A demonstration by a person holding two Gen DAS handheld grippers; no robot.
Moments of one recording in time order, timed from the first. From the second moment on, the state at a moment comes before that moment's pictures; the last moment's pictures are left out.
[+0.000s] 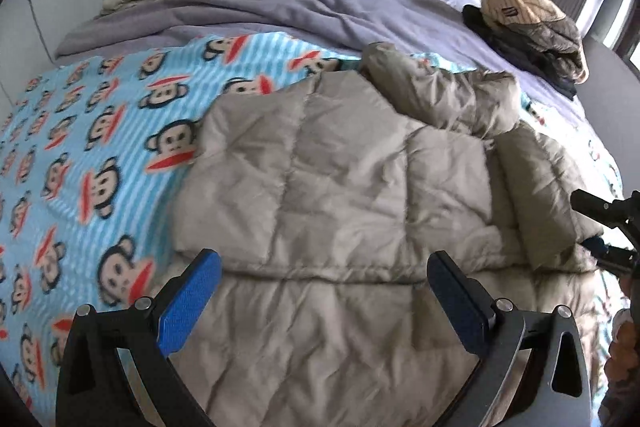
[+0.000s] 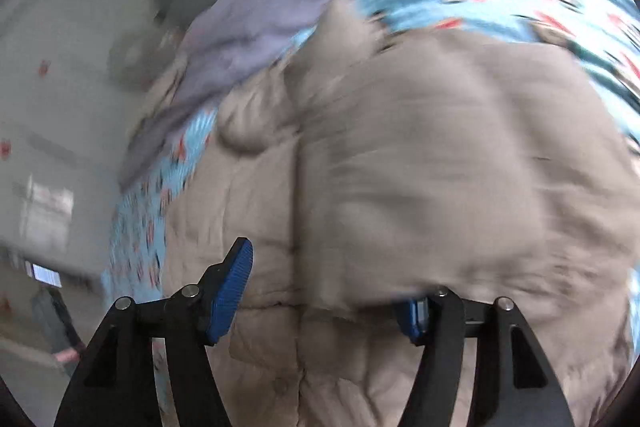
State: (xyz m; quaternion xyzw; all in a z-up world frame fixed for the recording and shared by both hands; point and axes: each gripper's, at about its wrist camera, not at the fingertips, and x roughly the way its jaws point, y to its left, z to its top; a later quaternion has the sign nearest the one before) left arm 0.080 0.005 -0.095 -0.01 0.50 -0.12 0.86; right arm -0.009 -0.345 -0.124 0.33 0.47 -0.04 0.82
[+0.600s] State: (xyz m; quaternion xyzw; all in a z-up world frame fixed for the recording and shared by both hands) left arm 0.117 0.053 -0.088 -0.14 0.52 -0.16 0.83; right arm 0.060 -0.222 -0.125 0.18 0.52 0.08 0.83
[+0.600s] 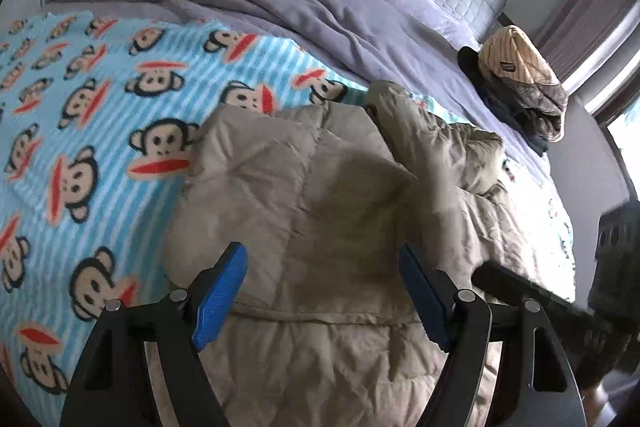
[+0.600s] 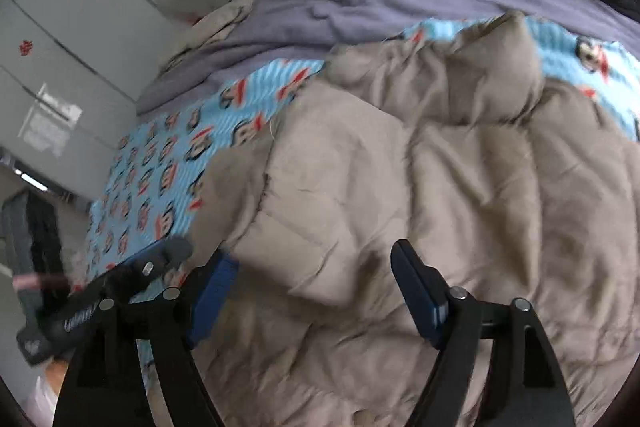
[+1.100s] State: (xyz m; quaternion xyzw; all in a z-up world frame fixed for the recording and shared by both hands) left arm 0.141 -0.041 -0.136 -0.14 0.57 -0.25 0.77; right arm -0.082 -0.442 -0.152 0.43 0.47 -0.11 0.76
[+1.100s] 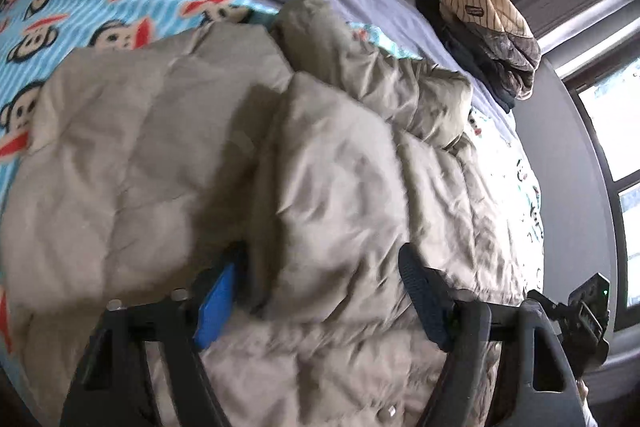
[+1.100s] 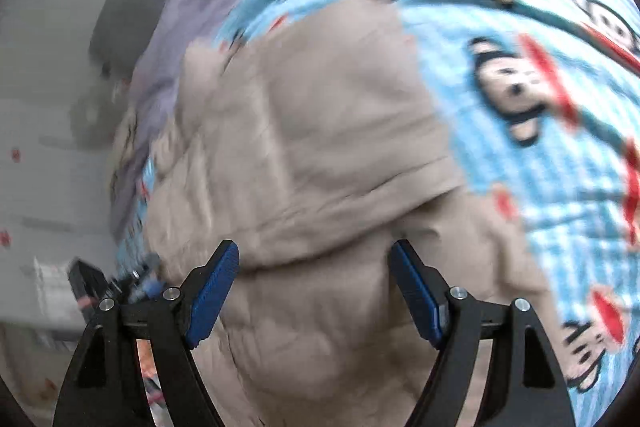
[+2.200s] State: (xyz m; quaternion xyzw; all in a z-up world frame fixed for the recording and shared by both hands) left arm 0.137 -0.051 -0.154 0.01 0.55 -0.16 0.82; right arm -0.052 -0.410 -0.095 0.25 0.46 -0.03 0.85
